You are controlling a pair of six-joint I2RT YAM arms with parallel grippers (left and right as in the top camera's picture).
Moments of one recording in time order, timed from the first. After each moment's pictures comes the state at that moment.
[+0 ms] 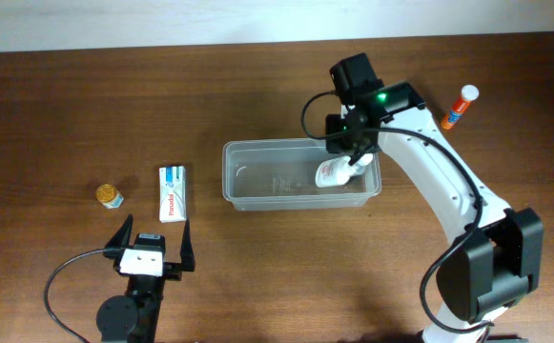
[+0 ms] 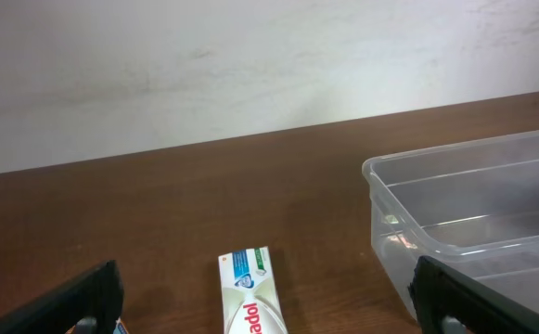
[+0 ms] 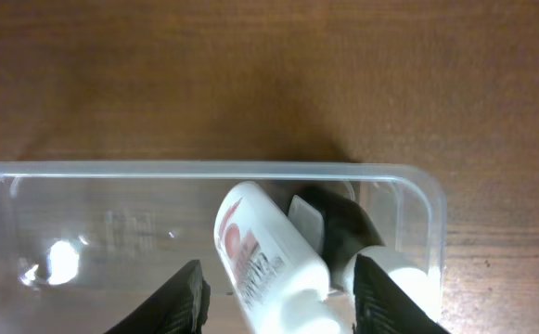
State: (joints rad) left arm -0.02 0.01 0.01 -0.07 0.08 0.11; right arm 0.33 1.86 1.65 -1.03 0.04 0.35
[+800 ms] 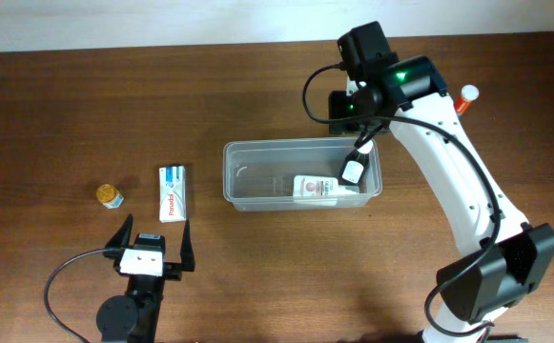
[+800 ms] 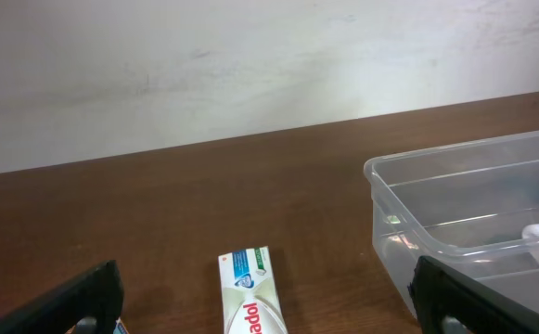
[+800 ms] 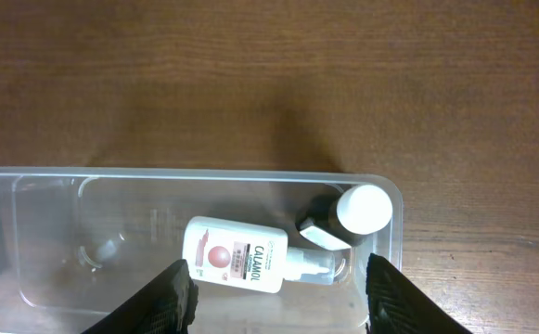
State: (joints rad) left arm -0.02 0.01 0.01 -0.07 0.08 0.11; right arm 0.33 1.86 1.89 -1.21 0.04 0.34
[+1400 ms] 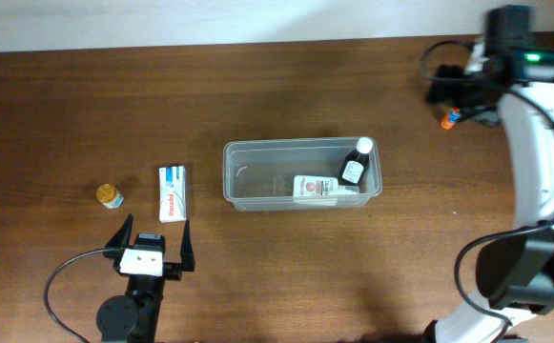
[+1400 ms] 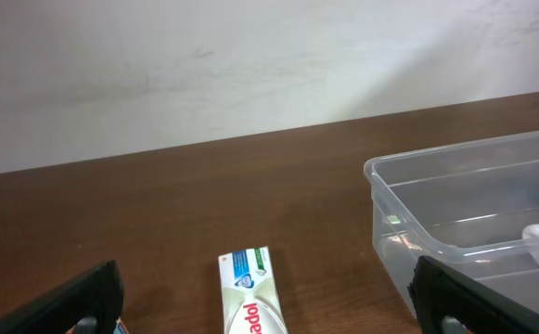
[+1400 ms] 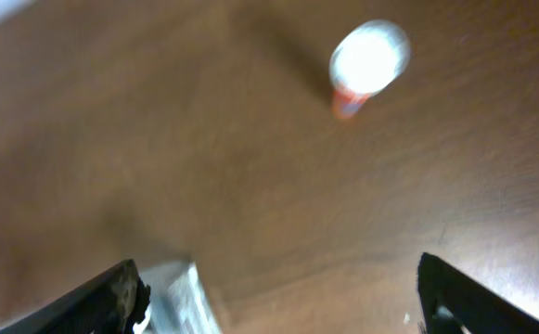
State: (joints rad) left arm -0.02 0.01 0.01 -0.07 0.08 0.11; right arm -0.19 1.86 1.89 -1.14 -0.08 0.25
